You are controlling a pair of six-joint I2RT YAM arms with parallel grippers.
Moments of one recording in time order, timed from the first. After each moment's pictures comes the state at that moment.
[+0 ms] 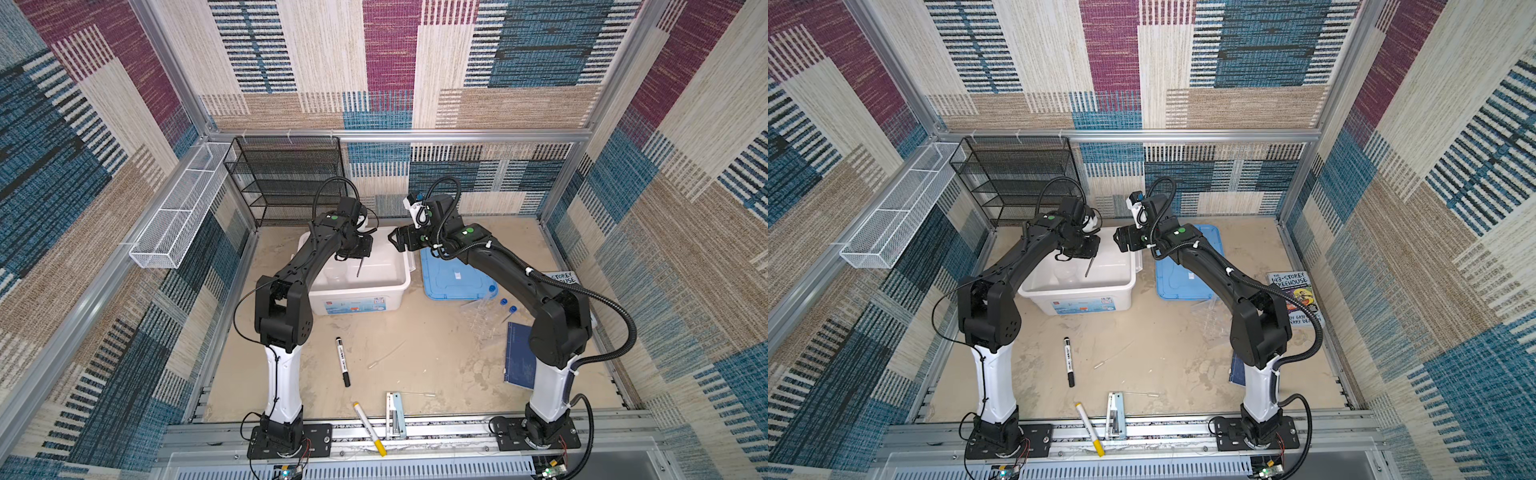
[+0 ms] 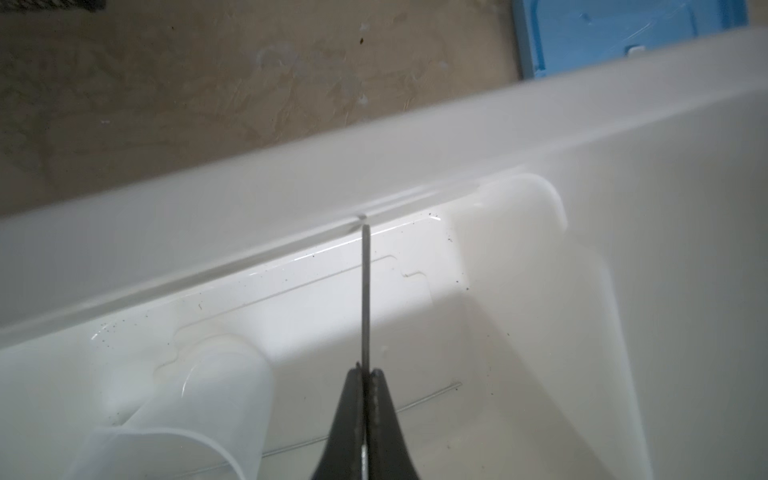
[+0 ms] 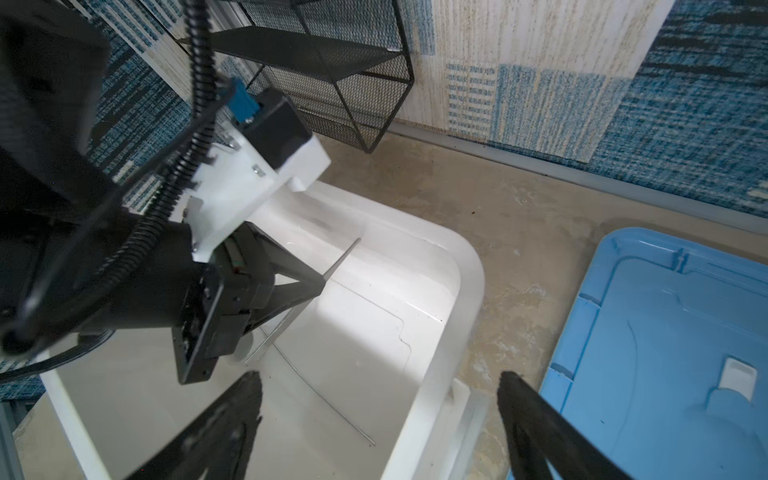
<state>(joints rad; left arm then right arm) -0.31 2.11 1.95 -0.94 0.12 -0.13 0.54 1.89 1.75 -0.45 -0.20 0.20</state>
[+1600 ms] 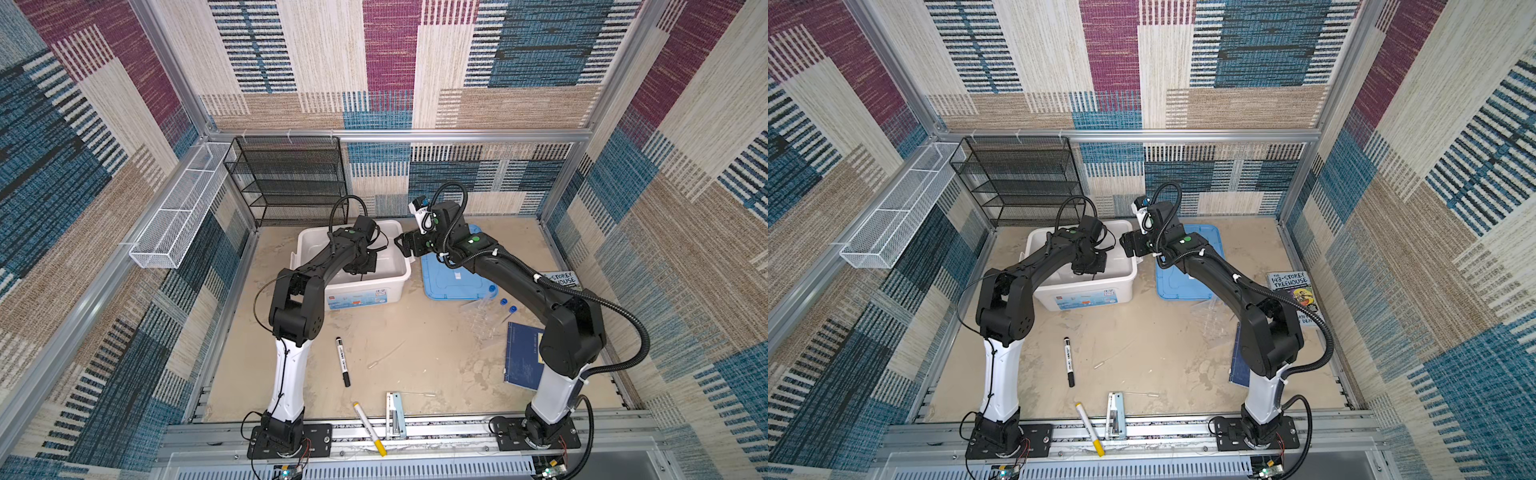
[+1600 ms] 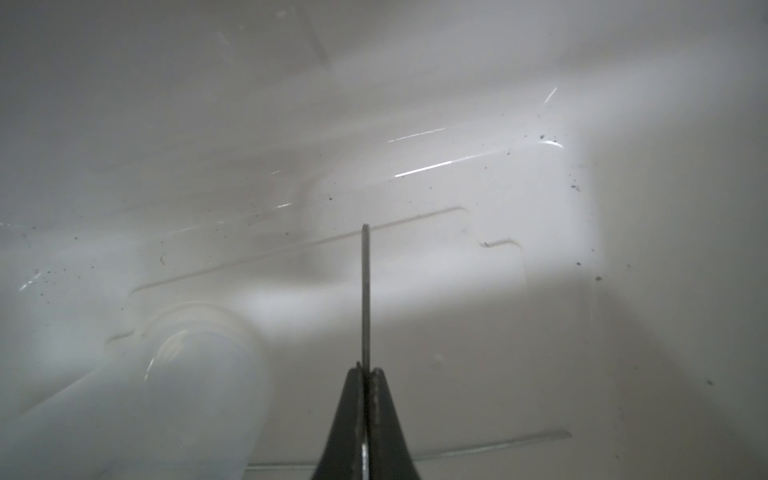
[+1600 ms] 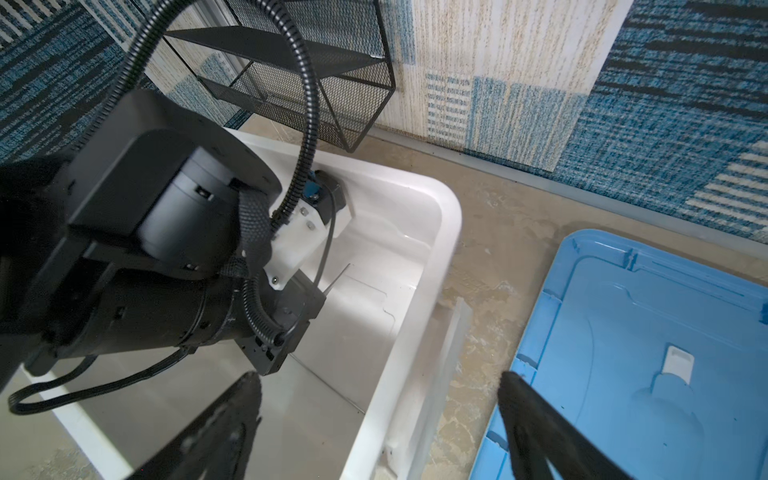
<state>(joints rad) -0.38 2.21 1.86 -0.85 -0.10 -0.23 0.54 1.82 1.62 -0.36 -0.15 0.14</state>
